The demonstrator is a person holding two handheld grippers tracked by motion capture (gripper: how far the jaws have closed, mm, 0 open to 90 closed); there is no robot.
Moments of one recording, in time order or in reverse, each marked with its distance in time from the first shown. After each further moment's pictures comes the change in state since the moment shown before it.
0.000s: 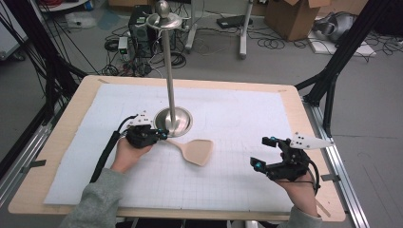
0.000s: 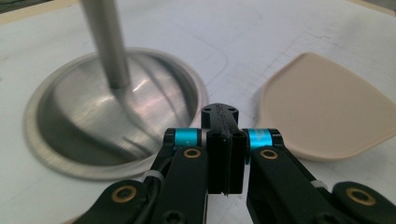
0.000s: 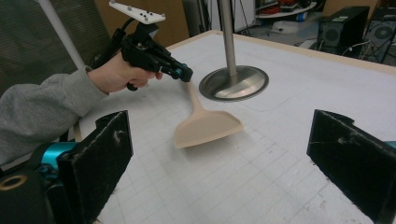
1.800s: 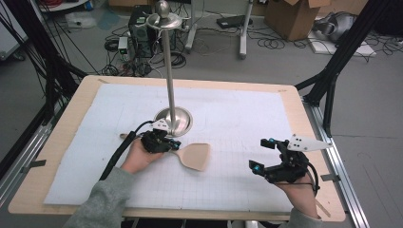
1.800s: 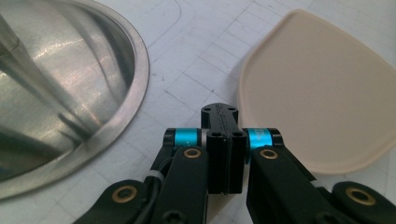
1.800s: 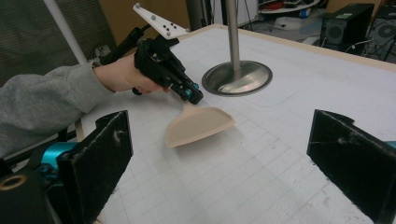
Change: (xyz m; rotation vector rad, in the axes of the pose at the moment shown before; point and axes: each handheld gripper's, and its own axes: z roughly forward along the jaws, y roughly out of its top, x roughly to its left) left arm -0.016 -0.006 0.030 0.172 -0.114 -0.006; right arm 0.006 -0.001 0.002 0.029 0.006 -0.021
